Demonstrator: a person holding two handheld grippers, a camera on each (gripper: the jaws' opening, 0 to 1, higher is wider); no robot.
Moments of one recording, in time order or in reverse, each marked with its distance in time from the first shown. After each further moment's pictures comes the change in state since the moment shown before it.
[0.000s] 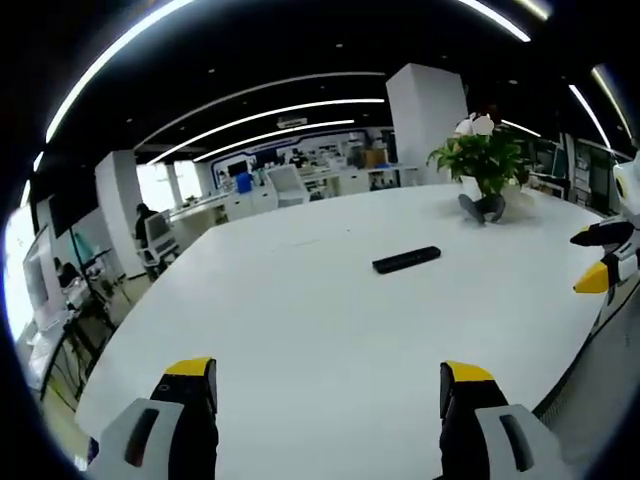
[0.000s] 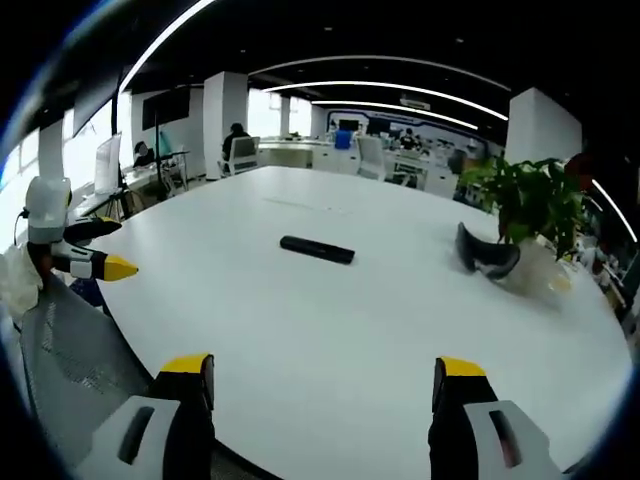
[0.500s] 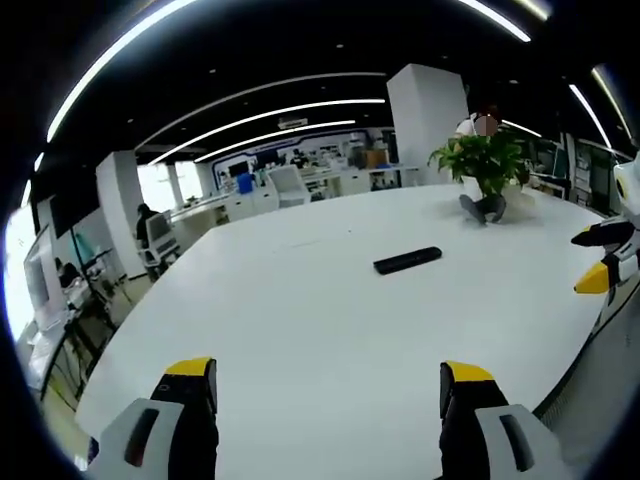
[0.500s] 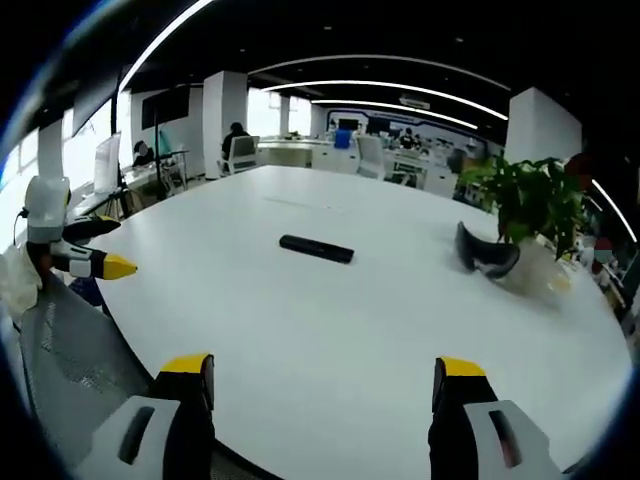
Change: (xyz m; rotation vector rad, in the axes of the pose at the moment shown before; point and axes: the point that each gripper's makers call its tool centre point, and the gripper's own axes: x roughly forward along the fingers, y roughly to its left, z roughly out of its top) left arm 0.000 0.001 0.000 0.000 -0.002 0.004; right arm 0.000 -0.001 0.000 0.000 0.001 -0.002
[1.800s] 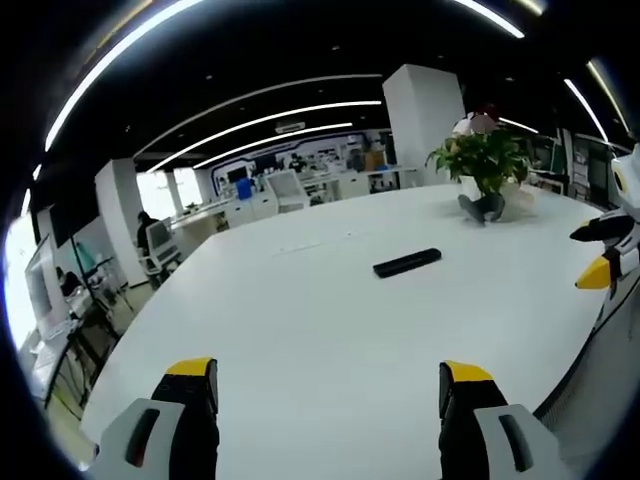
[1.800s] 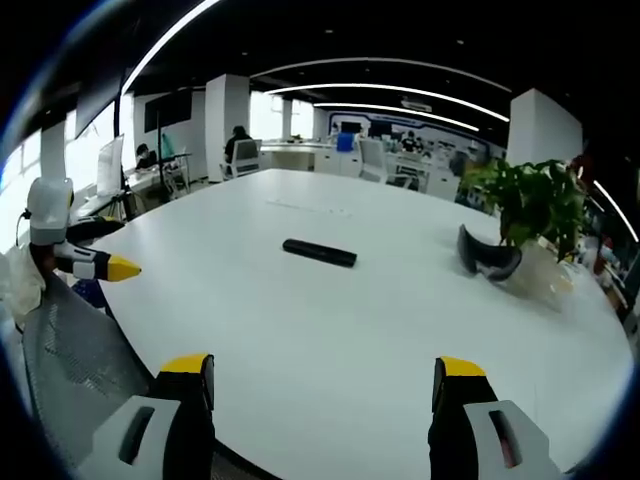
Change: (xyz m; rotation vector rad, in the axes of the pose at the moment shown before) left arm -0.001 0.000 0.006 0.033 -0.023 0.008; right arm -0.001 0.003 0.004 0.002 -0.020 0.014
